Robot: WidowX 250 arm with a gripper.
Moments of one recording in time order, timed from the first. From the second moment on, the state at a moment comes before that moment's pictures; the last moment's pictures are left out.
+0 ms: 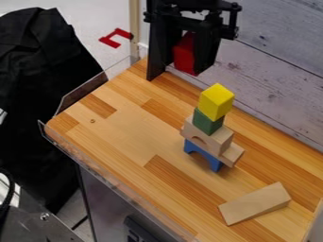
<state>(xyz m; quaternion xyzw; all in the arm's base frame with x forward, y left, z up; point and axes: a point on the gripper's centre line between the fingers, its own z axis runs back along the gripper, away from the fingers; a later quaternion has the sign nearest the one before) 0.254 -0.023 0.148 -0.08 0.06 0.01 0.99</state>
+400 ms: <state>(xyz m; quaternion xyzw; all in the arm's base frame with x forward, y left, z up) 0.264 -0.036 0.146 -0.07 0.07 -0.02 0.99</state>
